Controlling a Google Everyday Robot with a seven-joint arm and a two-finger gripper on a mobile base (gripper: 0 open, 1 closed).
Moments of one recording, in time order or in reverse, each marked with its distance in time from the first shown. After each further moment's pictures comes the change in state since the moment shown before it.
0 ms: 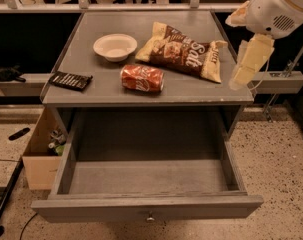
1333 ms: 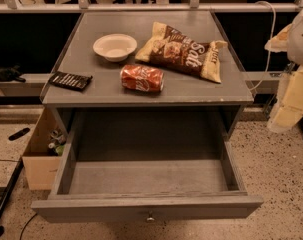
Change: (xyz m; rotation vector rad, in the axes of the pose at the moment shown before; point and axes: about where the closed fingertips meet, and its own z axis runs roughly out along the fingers) arm 0.044 0.095 -0.050 -0.005 0.204 0.113
